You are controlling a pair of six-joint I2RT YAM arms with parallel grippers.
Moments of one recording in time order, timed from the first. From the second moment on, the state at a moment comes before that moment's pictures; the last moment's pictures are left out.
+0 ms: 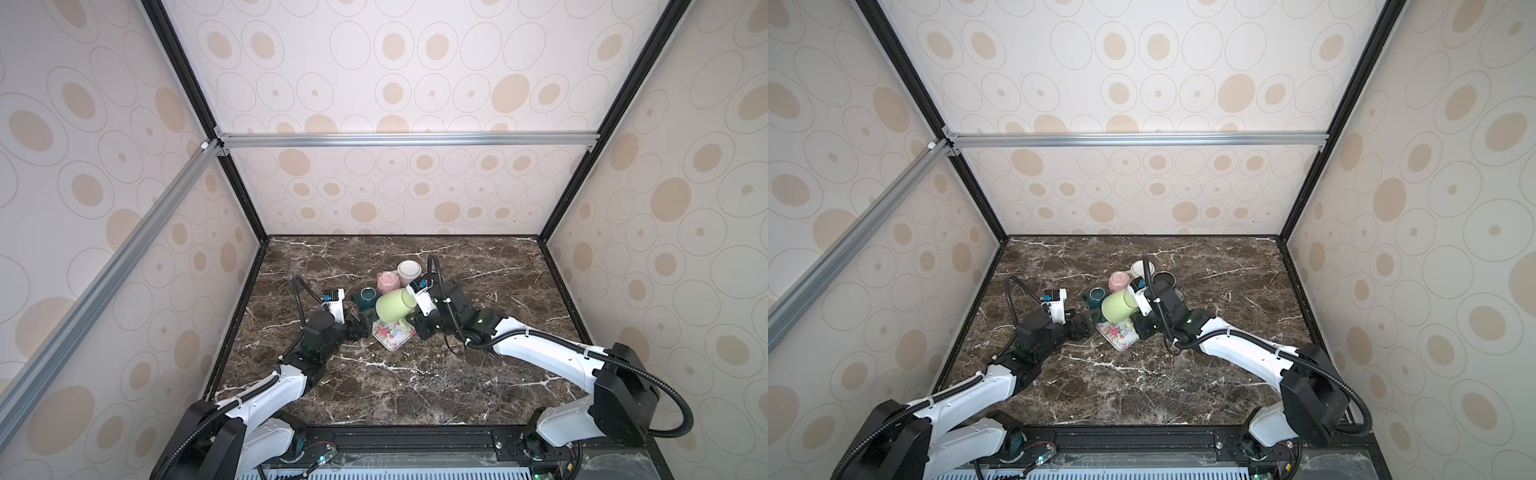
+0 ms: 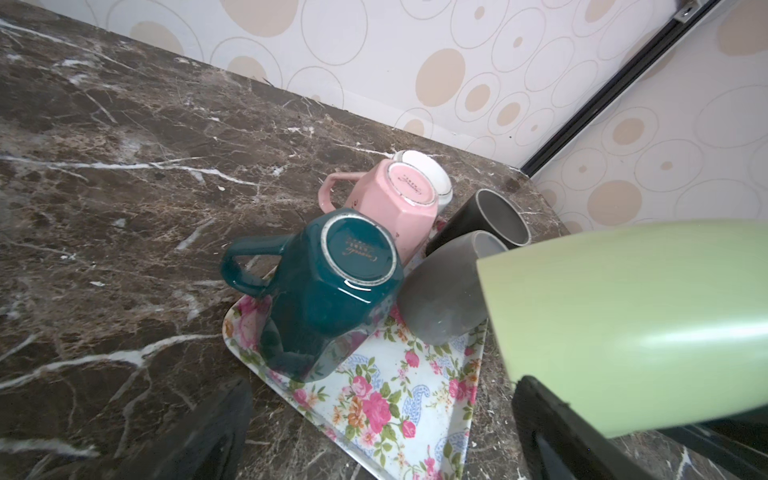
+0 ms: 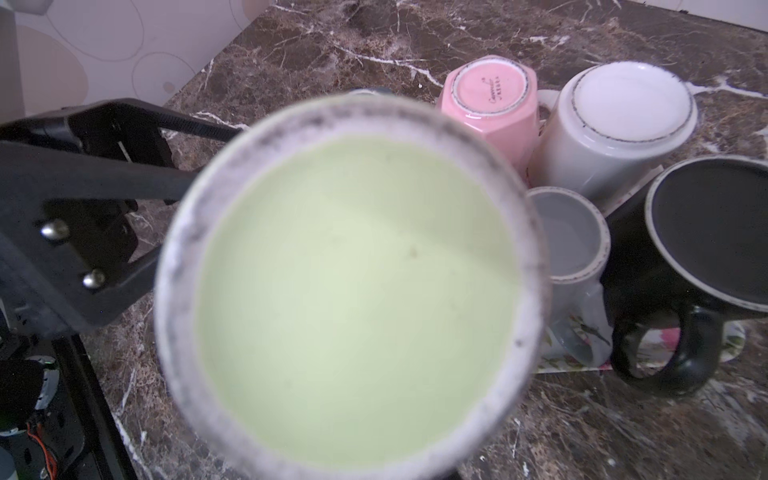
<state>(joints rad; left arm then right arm) -0.45 1.07 0.36 0.39 0.06 -0.51 0.78 1.42 0.97 -0.21 -0.09 0.22</state>
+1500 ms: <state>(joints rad) -0.64 1.21 0.38 0.82 0.40 -0.64 0.68 1.18 0.82 0.08 -0.39 0.45</state>
